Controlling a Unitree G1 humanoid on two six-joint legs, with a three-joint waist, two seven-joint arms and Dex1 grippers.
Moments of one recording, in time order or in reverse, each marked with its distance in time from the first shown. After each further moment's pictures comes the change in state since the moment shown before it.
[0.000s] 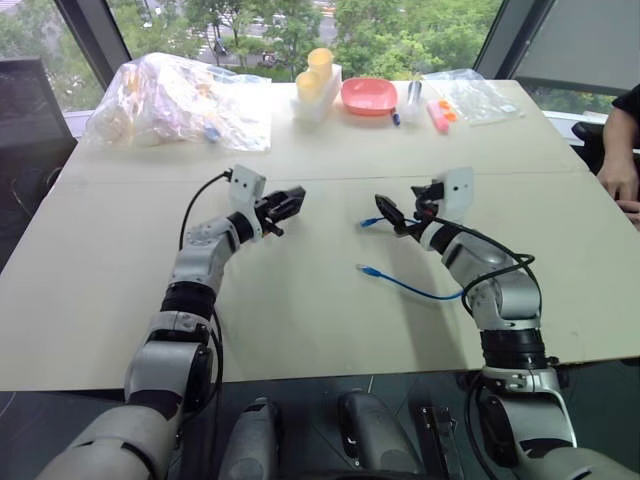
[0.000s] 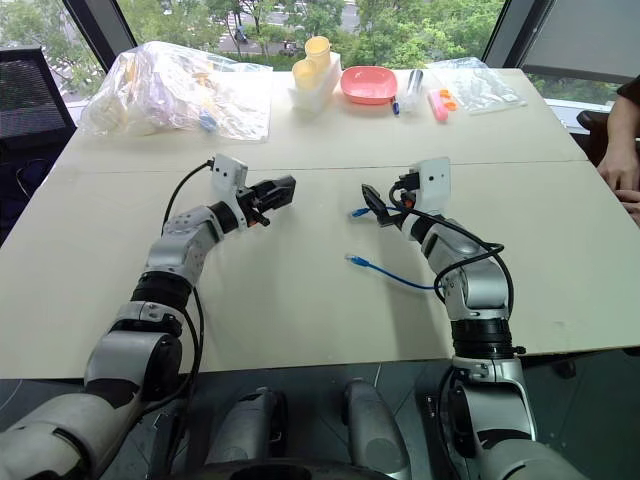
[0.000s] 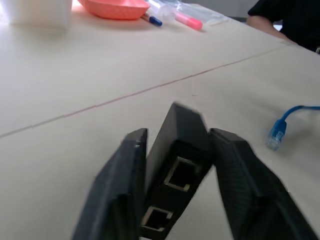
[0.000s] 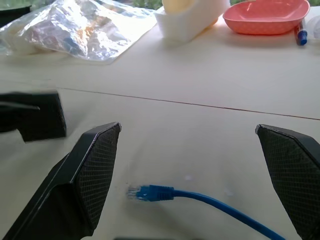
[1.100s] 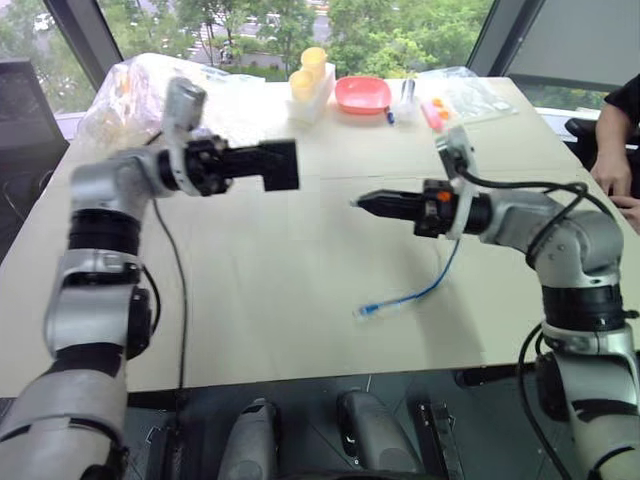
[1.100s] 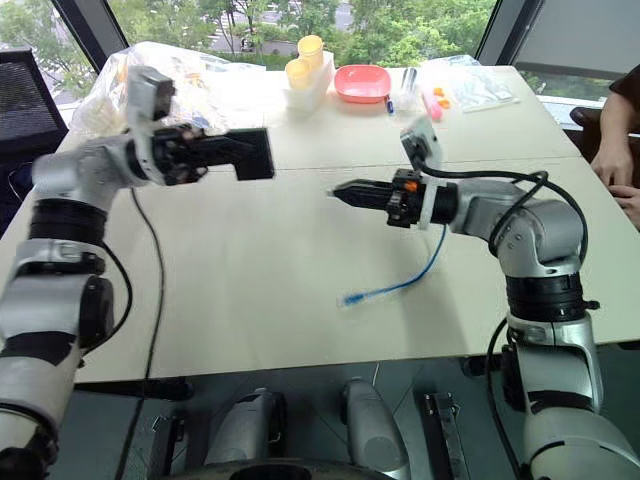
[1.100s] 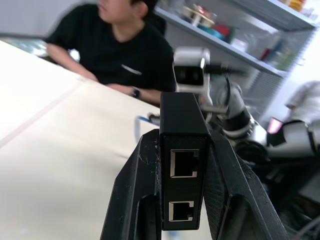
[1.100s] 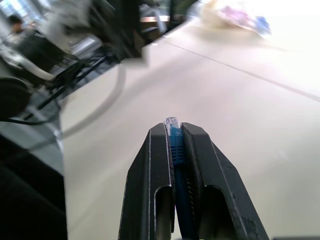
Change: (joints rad) left arm -0.325 0.368 -0.009 -0.001 -0.312 0.558 -0.866; right arm -0.192 -0.322 0.050 -0.069 0.415 0.458 0.564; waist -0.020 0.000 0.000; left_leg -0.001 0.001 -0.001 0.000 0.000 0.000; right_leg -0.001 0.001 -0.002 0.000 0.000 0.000
